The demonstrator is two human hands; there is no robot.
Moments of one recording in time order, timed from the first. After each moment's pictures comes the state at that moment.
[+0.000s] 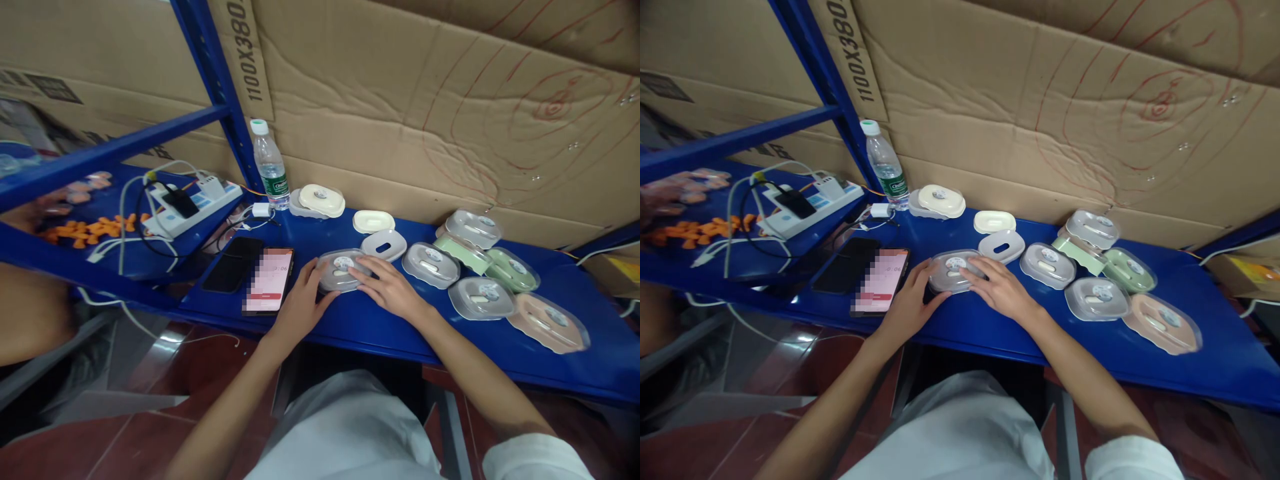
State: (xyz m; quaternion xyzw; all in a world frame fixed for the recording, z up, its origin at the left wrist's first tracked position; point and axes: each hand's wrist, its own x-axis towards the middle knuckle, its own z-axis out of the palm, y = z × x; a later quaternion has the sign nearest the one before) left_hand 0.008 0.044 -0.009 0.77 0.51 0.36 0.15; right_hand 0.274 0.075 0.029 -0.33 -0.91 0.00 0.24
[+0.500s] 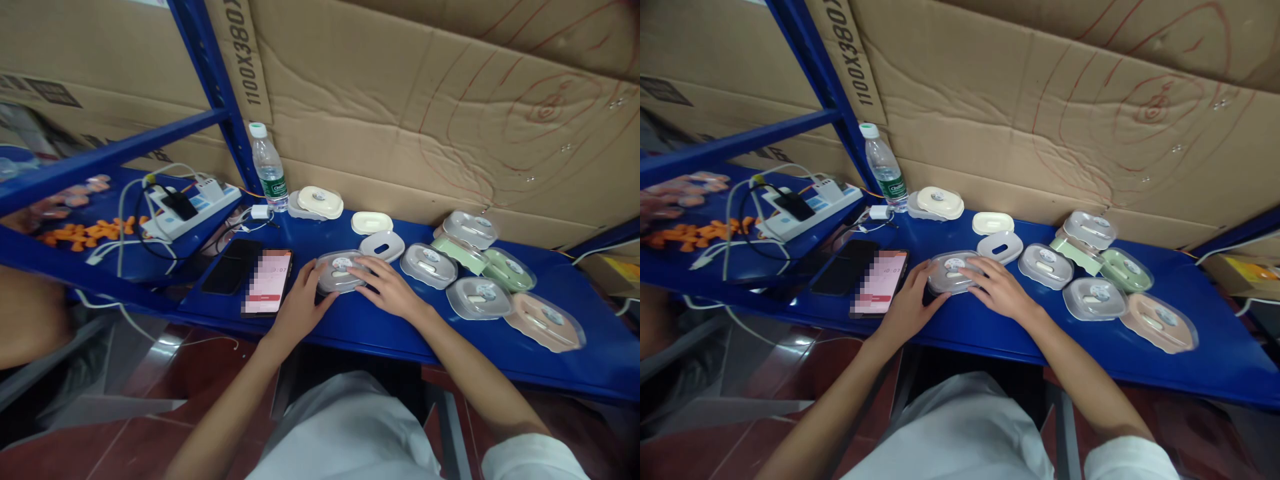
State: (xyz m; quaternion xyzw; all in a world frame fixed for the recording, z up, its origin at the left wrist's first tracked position) left_hand 0.010 0.044 -0.007 0.76 0.52 0.36 0.15; right_hand 0.274 0.076 0.028 -0.33 -0.91 0.03 0.26
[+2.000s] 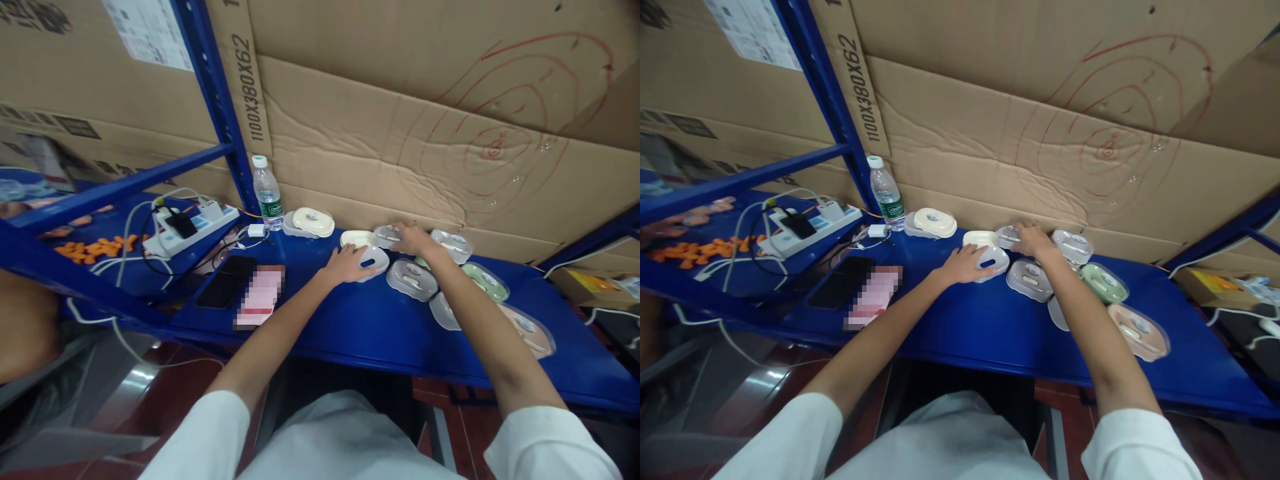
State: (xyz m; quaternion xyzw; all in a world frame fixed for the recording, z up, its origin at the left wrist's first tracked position) left_hand 0.125 0.171 0.049 0.86 0.47 0.13 0.14; right_hand 0.378 0.216 0.107 -0.65 -0.76 -0.02 0.00
